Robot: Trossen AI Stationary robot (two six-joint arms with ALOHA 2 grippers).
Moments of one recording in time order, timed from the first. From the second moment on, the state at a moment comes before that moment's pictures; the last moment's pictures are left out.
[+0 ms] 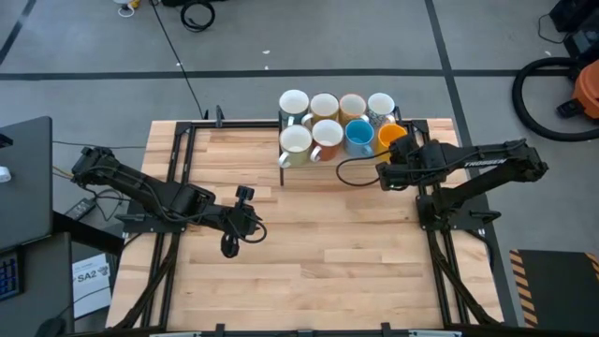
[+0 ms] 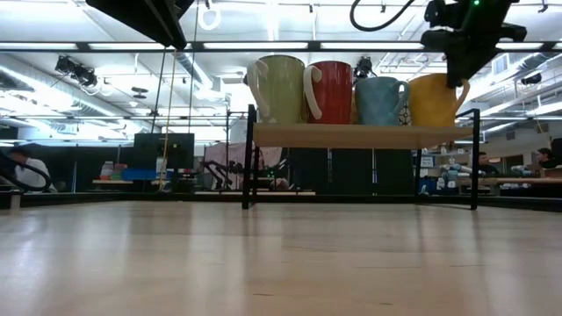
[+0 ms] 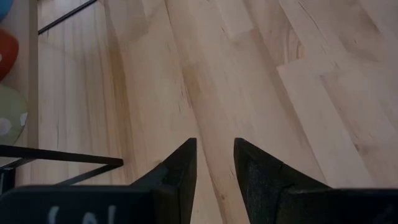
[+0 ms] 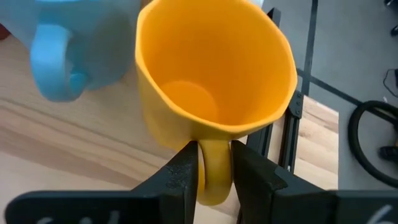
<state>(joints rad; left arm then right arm) -0.38 1.25 1.04 -0.66 -0.33 0.09 0.05 1.15 1.12 -1.54 0.77 1.21</state>
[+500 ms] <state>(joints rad) -0.38 1.25 1.04 -0.66 -0.33 0.09 -0.02 1.15 1.12 -1.51 0.79 1.15</state>
